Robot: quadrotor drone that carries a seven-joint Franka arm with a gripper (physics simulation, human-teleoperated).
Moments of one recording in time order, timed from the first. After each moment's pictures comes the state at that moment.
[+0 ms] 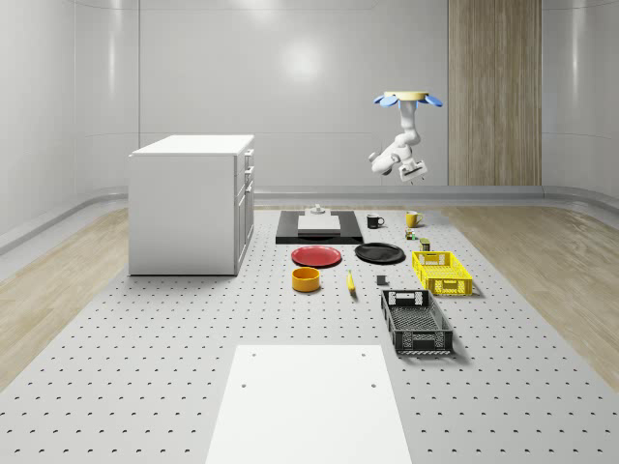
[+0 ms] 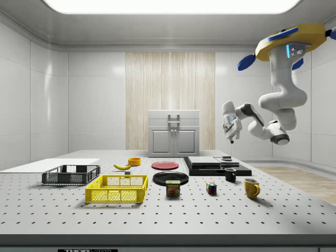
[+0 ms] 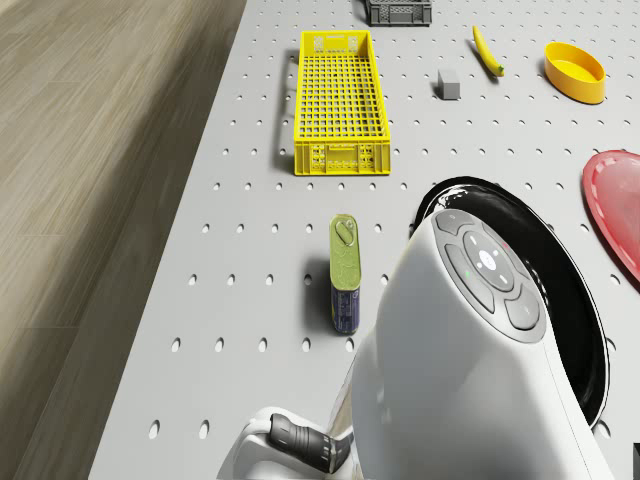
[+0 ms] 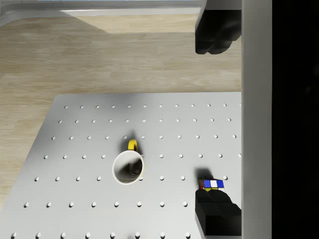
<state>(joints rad) -0.76 -0.94 1.12 -2.85 -1.86 1.25 1.38</state>
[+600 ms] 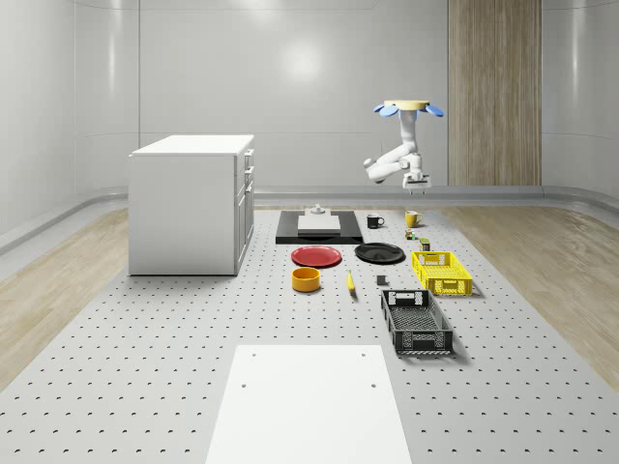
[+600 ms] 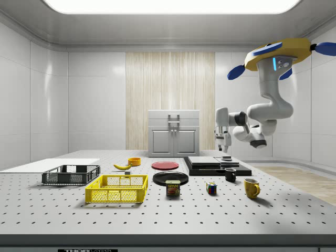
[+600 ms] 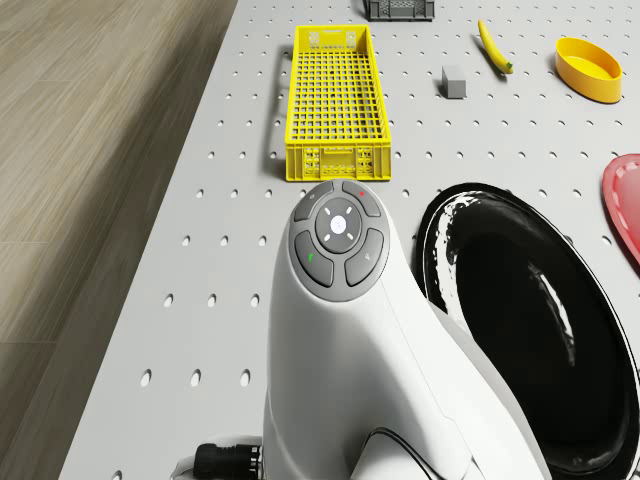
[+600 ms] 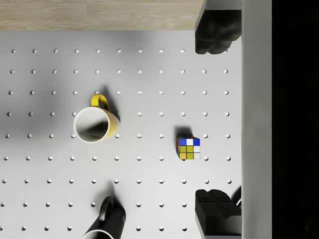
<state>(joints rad) -1.00 -1.05 1.24 -2.90 -1.98 1.17 1.55</state>
